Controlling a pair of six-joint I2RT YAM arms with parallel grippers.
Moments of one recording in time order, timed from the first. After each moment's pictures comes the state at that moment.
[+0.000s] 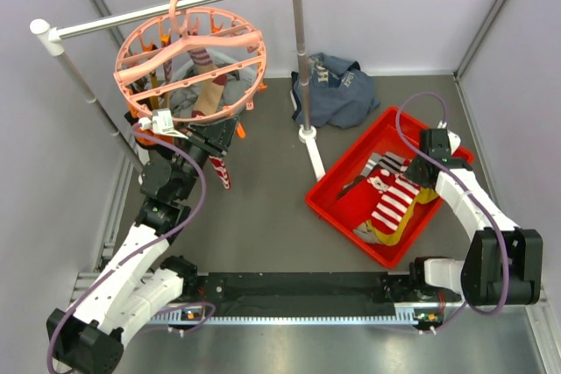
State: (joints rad) left arm -0.39 0.77 0.63 0.45 0.06 -0.75; right arm 0.01 1.23 0.78 -0.51 0.23 0.56
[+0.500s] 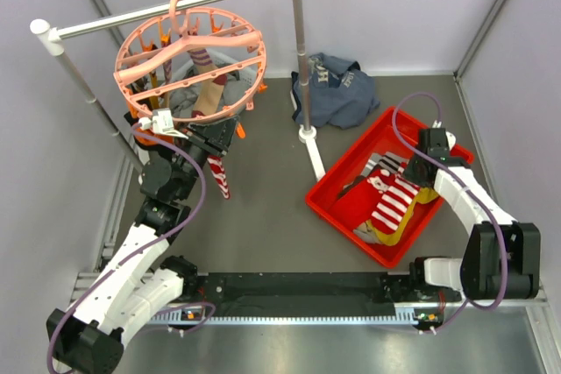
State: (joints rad) left arm -0.39 0.77 0.64 0.44 0.06 -0.75; right arm 0.01 1.25 0.77 -0.49 0.16 0.51
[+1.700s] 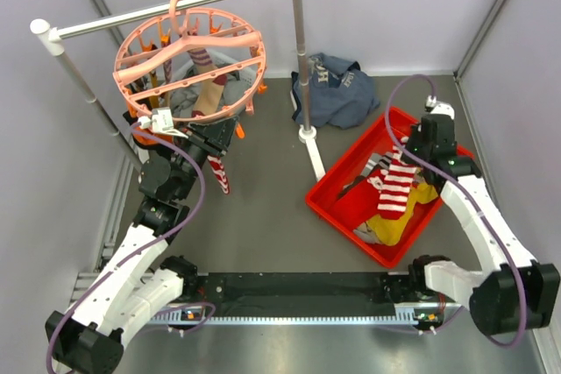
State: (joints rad) left arm -0.39 0.76 0.66 0.40 0.05 -0.74; right arm 0.11 1.10 0.90 -0.48 0.19 0.34
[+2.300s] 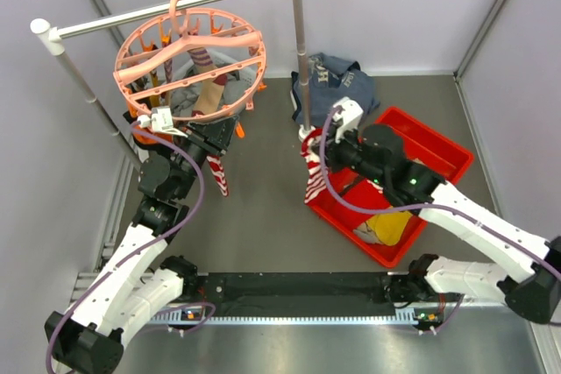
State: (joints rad) left arm -0.39 0.76 0.67 0.39 0.06 -0.74; right arm 0.81 1.07 1.00 -0.19 0.05 0.12
